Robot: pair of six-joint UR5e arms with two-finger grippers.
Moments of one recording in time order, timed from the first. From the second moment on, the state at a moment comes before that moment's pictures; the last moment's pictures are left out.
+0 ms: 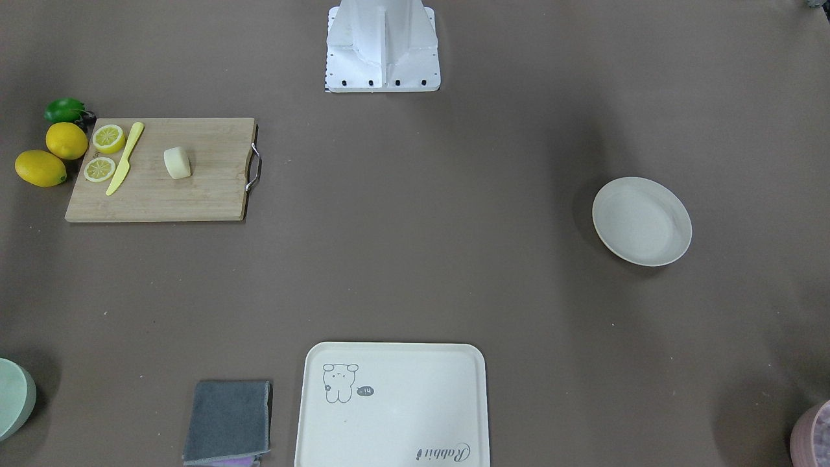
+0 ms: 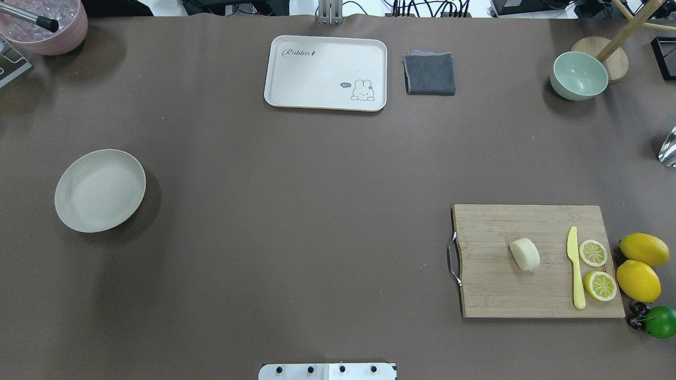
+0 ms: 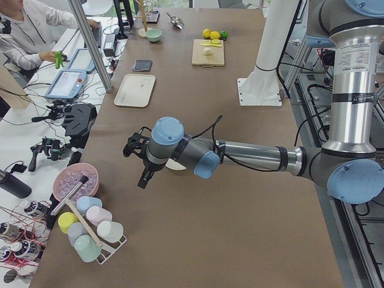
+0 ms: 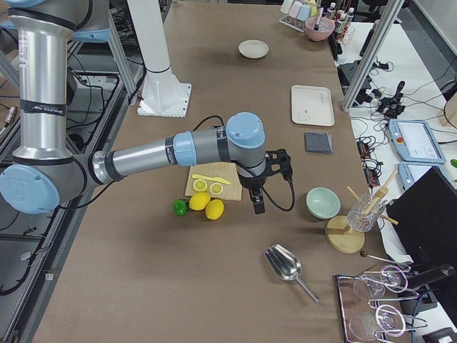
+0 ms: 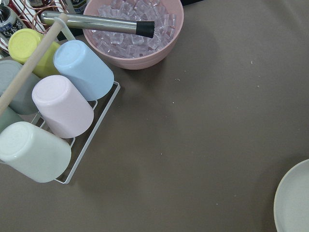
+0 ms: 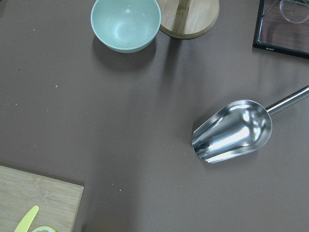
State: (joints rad) left arm -1.55 -1.54 -1.69 -2.03 -2.36 -0.09; right arm 1.62 -1.66 1.94 -1.66 2.36 -0.11
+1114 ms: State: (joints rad) left arm -1.26 -1.54 -1.65 -2.08 -2.38 -0.44; right arm 1.25 -1.71 1.94 -1.27 2.30 0.61
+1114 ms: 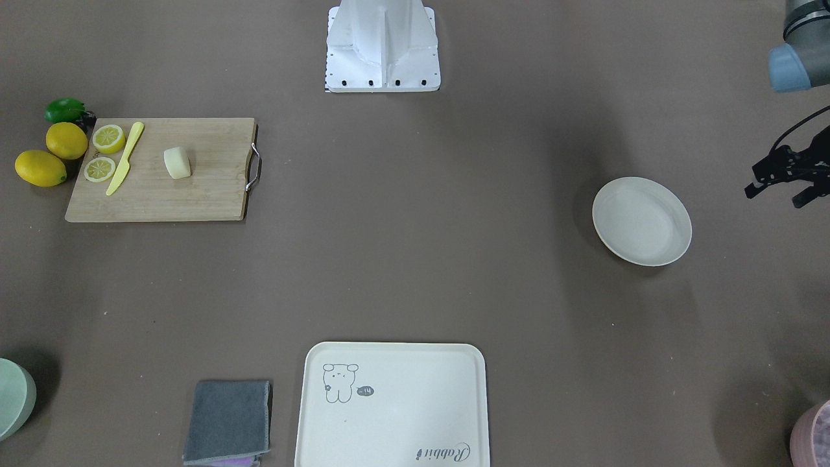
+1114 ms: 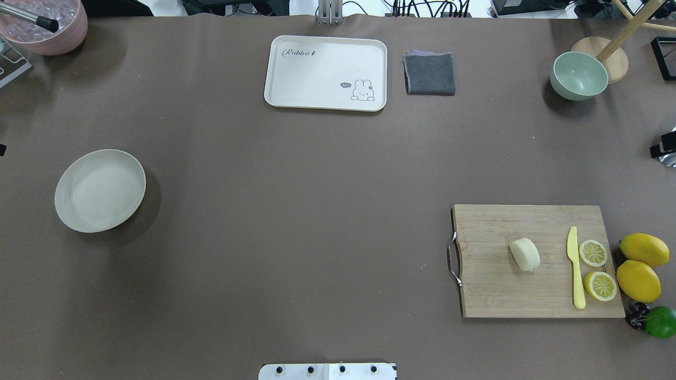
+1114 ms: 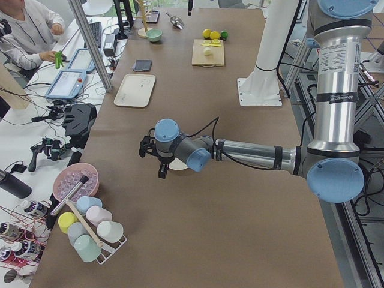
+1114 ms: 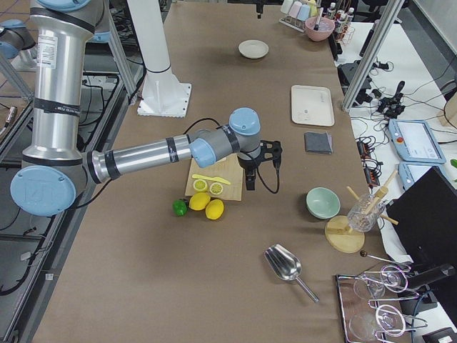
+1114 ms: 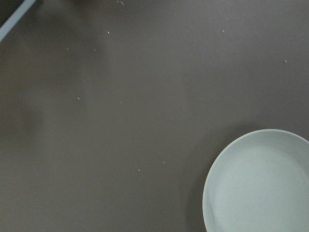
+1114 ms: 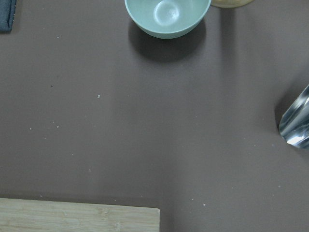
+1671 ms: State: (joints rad) left arm -1.15 -1.58 -1.43 -2.38 -2.38 -0.61; right arm 1.06 -1.73 1.95 -1.09 2.18 0.88
